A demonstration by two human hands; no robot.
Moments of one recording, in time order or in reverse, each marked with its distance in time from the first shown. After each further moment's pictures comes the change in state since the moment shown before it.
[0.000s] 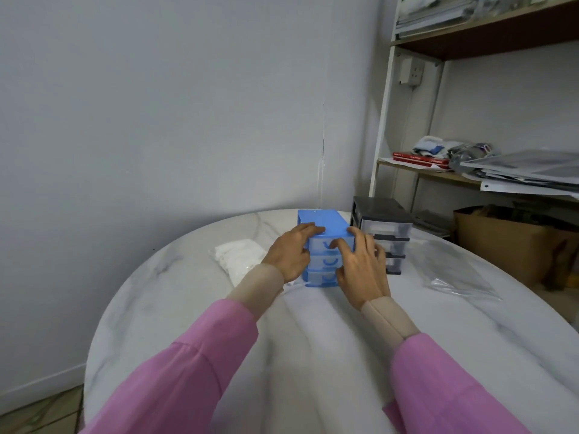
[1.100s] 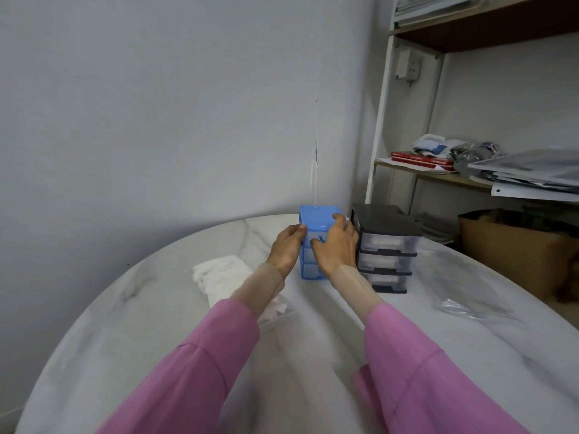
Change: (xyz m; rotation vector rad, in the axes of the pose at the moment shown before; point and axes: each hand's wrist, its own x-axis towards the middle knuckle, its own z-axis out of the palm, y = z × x) left_hand 0.077 -0.022 0.027 -0.844 0.091 -0.384; right_hand 0.089 -0.023 0.021 0.521 -0.131 0.426
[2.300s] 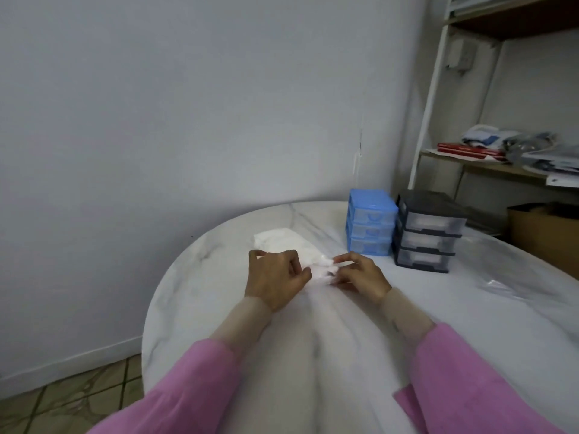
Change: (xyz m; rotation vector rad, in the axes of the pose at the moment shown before) left_hand -0.119 -0.043 -0.093 0.995 0.274 0.350; right_hand -0.080 0.023 0.025 0.457 -0.449 0.167
